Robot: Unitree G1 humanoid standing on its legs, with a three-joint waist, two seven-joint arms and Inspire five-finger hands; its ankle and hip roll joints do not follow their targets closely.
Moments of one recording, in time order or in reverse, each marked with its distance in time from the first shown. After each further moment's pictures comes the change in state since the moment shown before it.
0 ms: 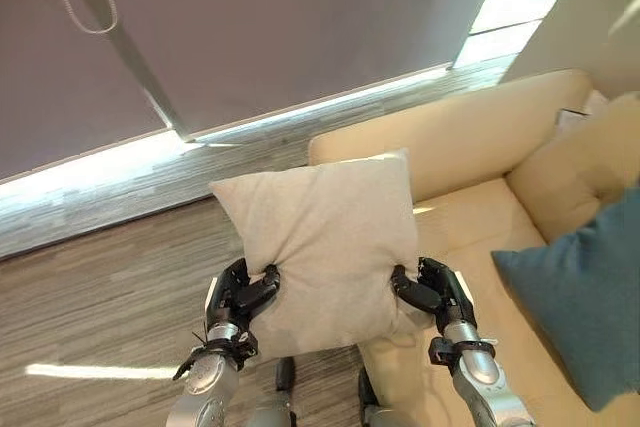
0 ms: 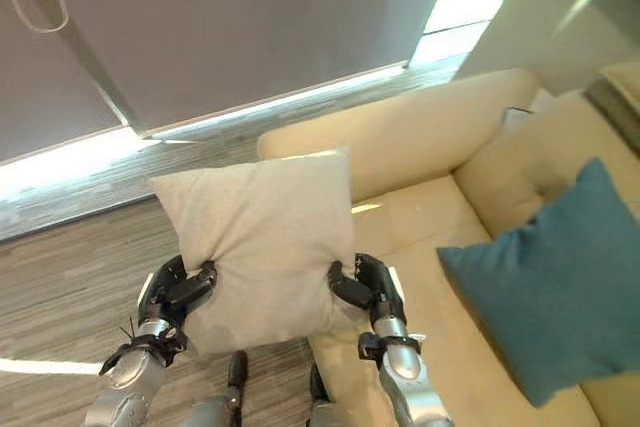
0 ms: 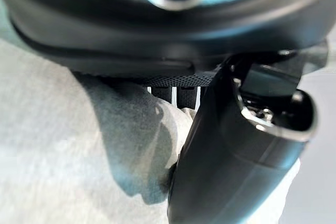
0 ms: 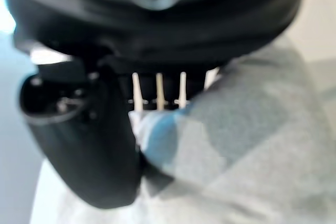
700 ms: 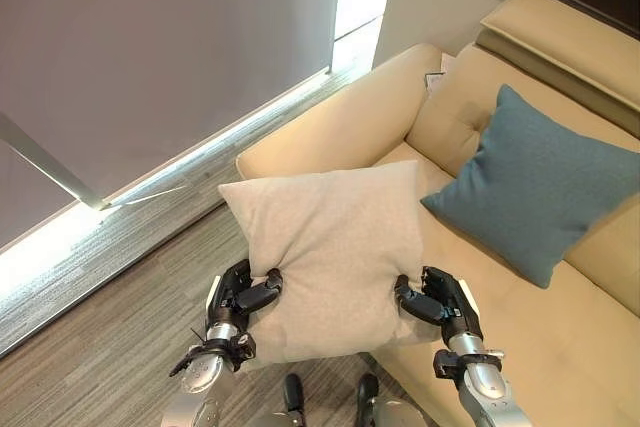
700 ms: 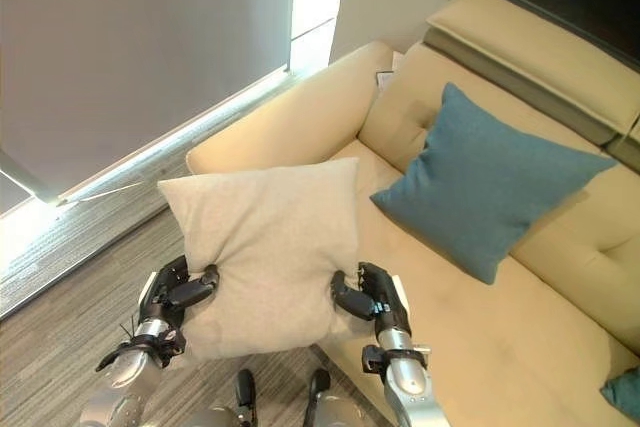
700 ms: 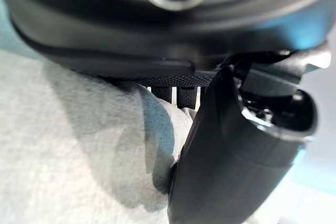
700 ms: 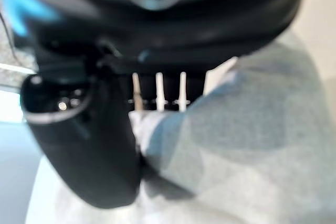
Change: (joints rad) left arm 0.004 0.029 0.012 0.002 0.042 0.028 -0.021; right arm 0.064 0.061 -0.040 -0.062 -0.095 0.027 0.010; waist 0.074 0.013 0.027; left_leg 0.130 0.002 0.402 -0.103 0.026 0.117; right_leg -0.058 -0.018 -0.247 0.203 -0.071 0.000
